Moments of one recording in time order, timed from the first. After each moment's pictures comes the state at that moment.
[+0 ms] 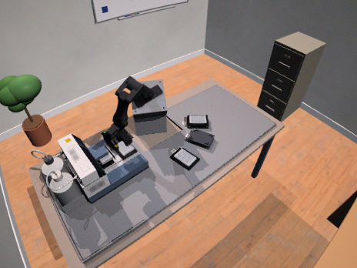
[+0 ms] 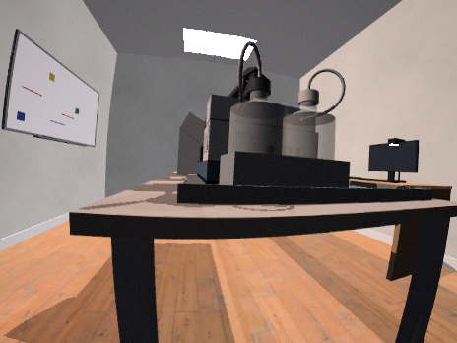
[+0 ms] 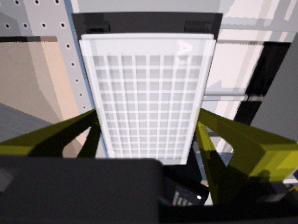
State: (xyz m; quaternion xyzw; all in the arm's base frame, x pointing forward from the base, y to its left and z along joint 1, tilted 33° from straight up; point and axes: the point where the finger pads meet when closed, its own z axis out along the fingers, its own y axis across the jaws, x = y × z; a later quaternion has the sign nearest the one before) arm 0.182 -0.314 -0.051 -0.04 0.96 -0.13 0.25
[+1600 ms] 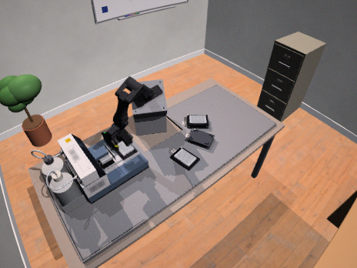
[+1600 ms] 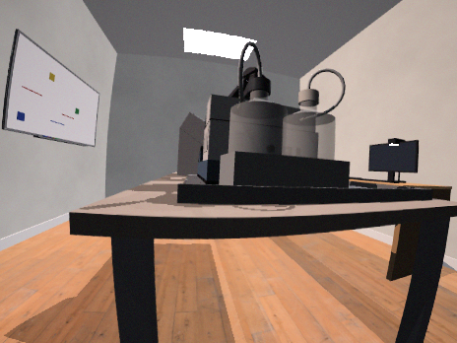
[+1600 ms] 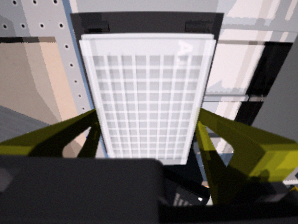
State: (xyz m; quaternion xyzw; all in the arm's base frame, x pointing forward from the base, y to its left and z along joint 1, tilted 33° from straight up) arm 0.183 -0.314 -0.053 -0.03 0.96 -0.13 0.25
